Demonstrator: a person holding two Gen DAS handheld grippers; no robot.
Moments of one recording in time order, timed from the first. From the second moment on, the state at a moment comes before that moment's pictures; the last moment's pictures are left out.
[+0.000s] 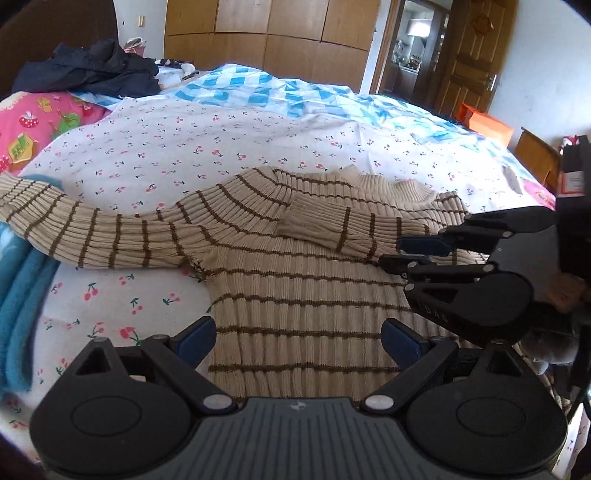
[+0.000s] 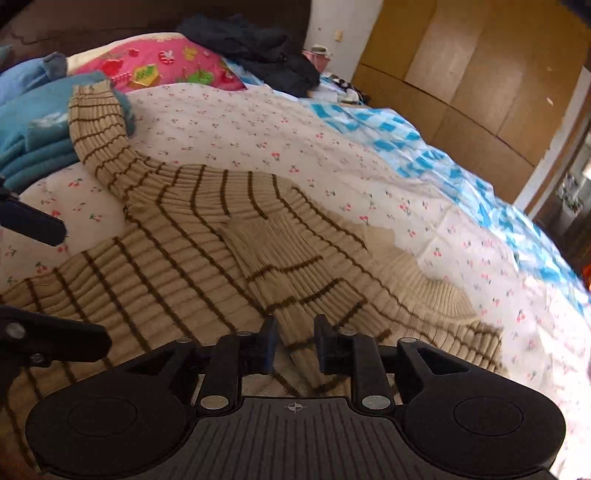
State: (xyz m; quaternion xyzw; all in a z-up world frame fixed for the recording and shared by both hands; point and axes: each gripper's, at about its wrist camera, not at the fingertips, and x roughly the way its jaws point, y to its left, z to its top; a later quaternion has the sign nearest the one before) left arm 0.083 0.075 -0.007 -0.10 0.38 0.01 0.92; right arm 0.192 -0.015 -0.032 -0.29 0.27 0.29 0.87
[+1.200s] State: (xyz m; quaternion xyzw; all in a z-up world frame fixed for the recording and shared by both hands) left arm 0.077 0.114 -0.001 -0.16 0.35 0.11 0.92; right arm 0.214 -0.049 -0.046 -0.12 0.36 0.26 0.88
